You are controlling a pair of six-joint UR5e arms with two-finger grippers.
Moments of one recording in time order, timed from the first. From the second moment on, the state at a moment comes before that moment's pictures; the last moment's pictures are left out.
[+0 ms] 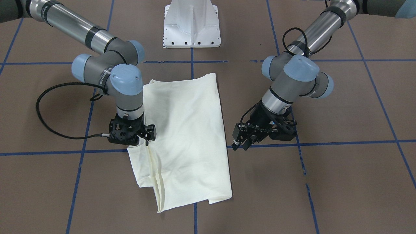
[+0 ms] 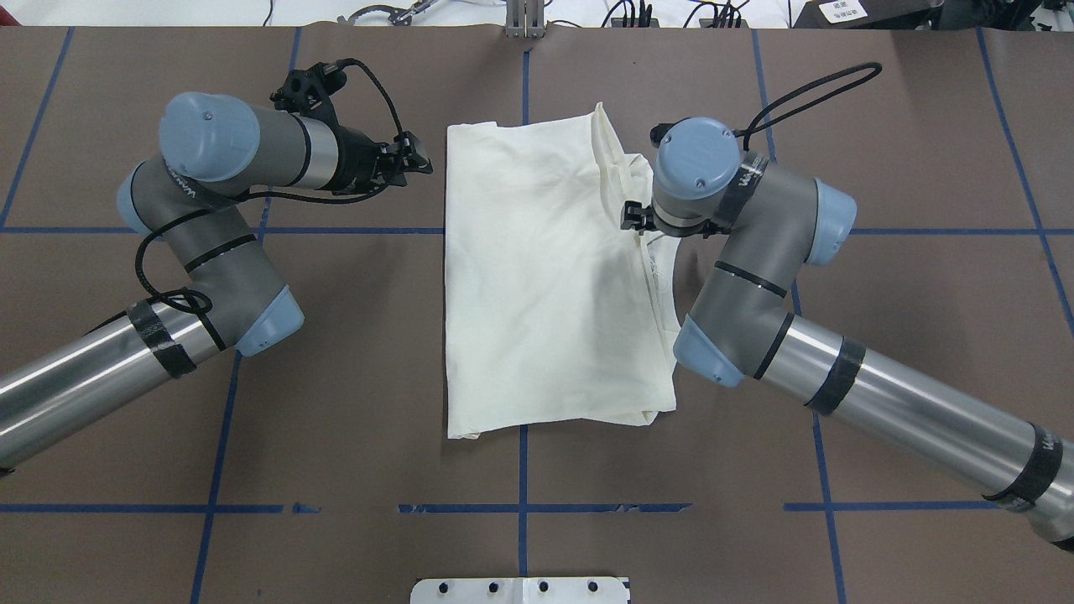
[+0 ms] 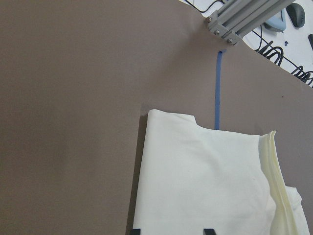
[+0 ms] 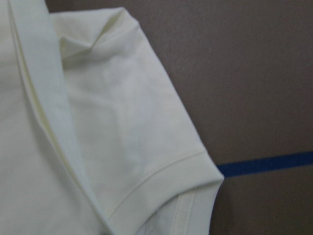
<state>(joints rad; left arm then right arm) -0.76 -2.18 -1.32 -2.52 -1.87 -1.49 0.69 -0.92 1.40 -1.43 1.73 1.13</state>
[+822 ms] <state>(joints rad) -0.76 -2.17 -1.37 -2.52 -1.87 -1.49 0.62 -1.08 1.70 -1.43 1.72 1.47</state>
